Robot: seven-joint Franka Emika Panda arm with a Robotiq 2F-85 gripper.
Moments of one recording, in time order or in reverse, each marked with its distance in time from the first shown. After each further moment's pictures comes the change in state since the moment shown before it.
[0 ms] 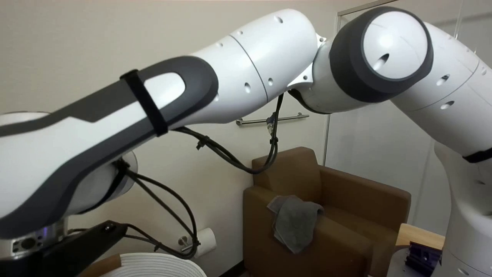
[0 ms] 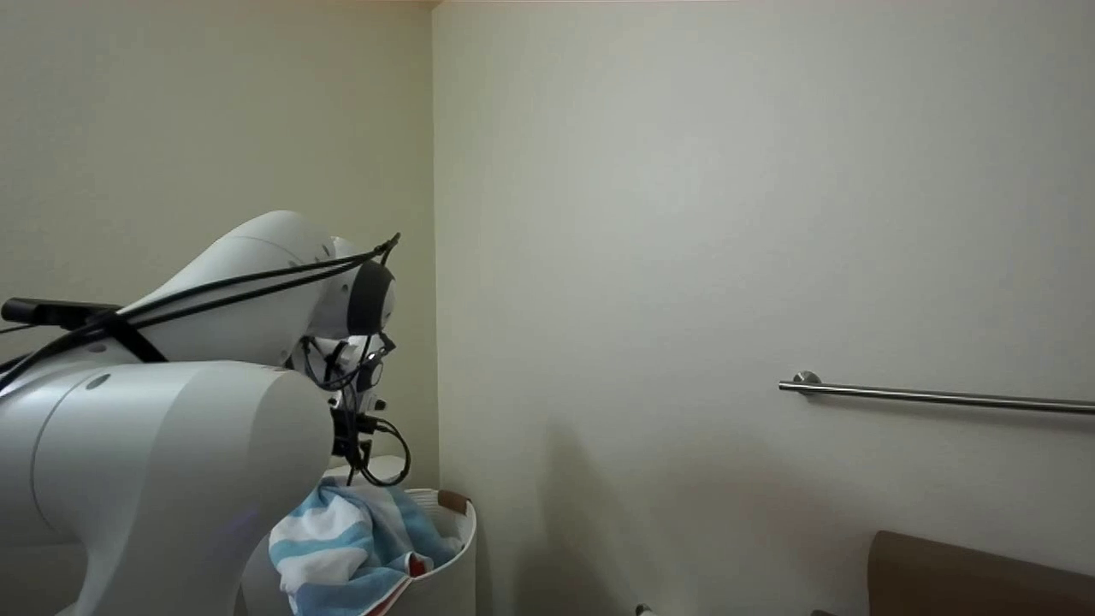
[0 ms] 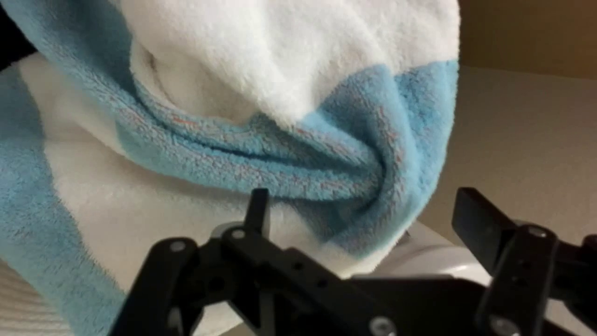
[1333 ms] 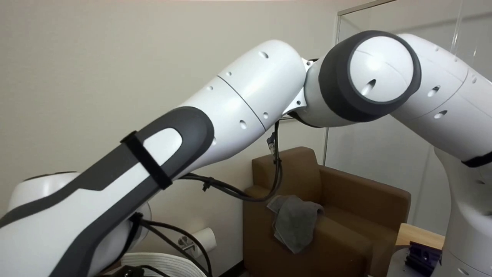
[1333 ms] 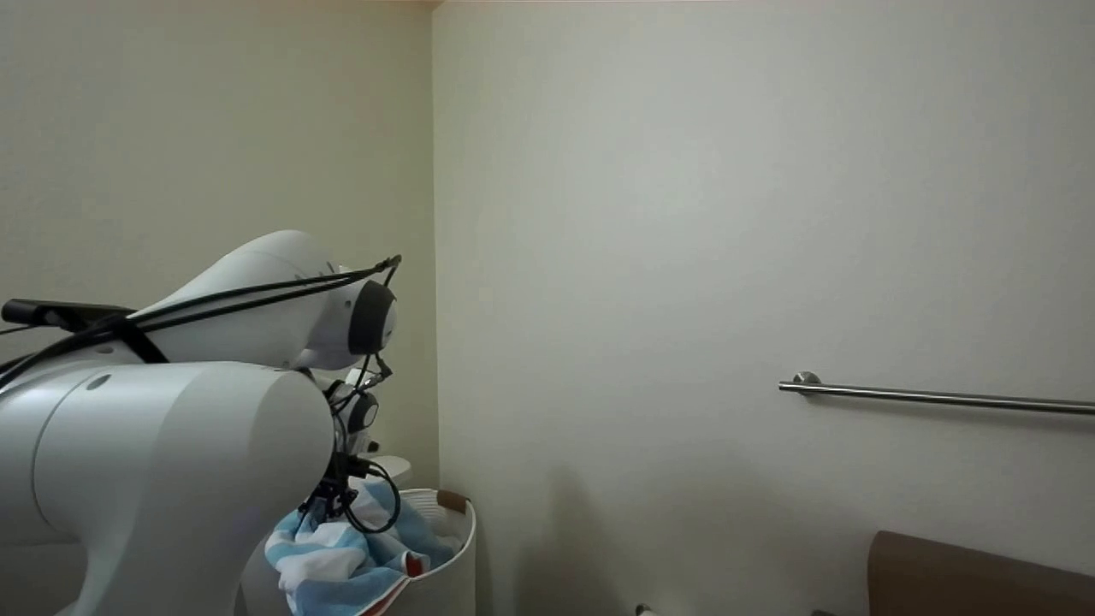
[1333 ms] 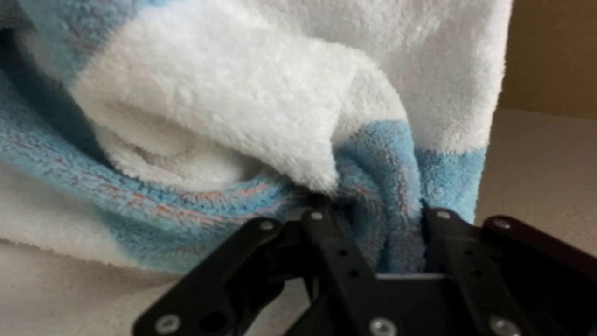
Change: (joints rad) arm -0.003 0.079 0.008 -0.078 0.069 0.079 -0.070
